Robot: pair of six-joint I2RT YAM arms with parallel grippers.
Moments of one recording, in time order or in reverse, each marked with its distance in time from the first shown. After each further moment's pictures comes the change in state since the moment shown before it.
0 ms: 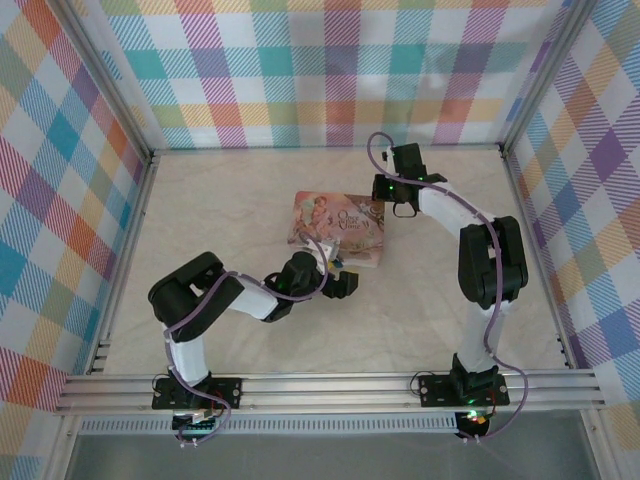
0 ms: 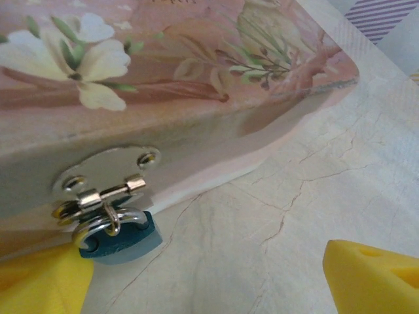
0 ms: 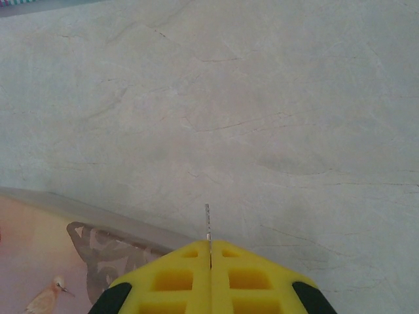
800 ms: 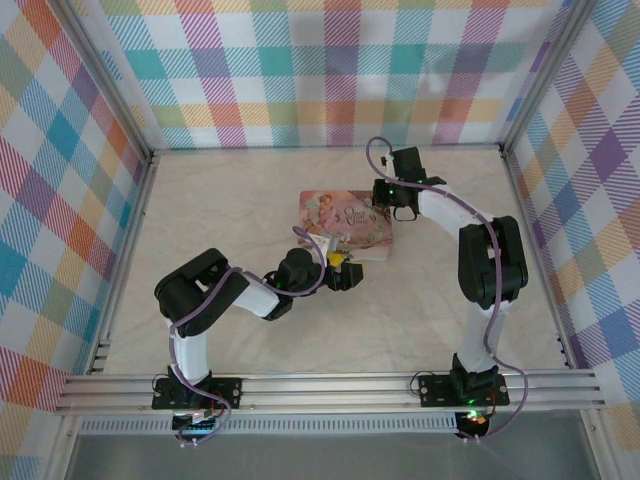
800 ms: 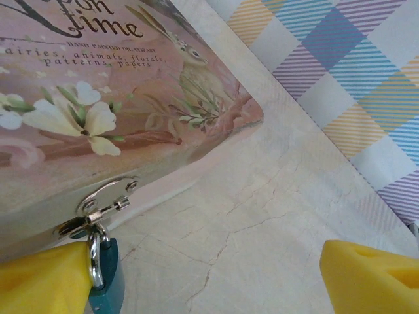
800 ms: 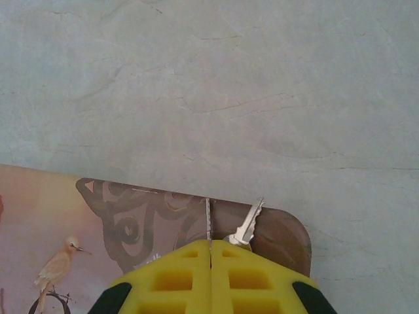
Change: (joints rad) left arm 0.037 0.047 0.006 0.222 0.136 -0.153; right arm 0.000 0.000 -0.032 0.000 -0.010 -0.019
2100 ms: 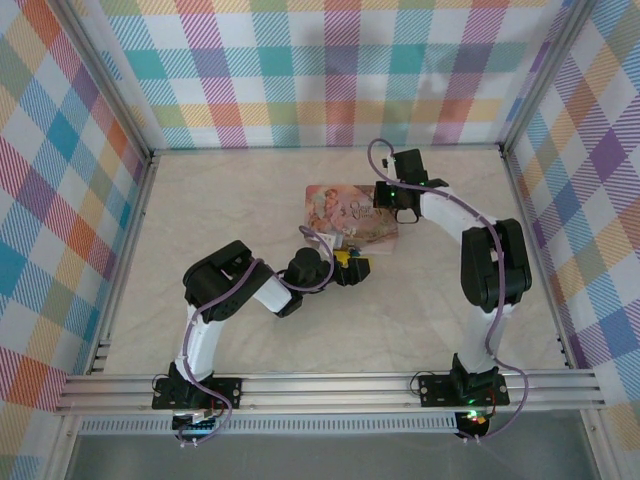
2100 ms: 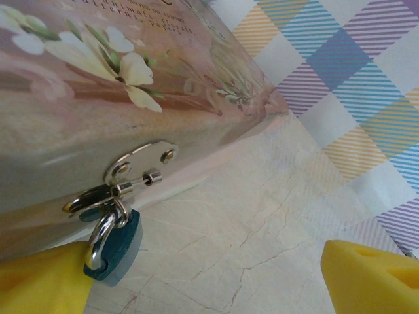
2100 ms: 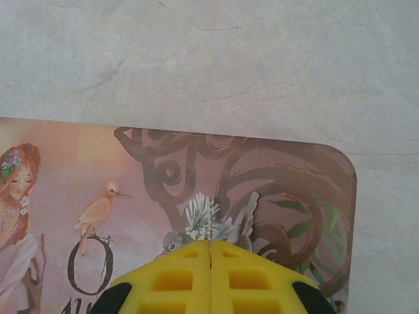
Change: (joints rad) left arm -0.001 0.190 0.109 0.119 -0.007 -0.084; right arm 0.001 -0.043 -0.042 -0.001 -0.007 0.000
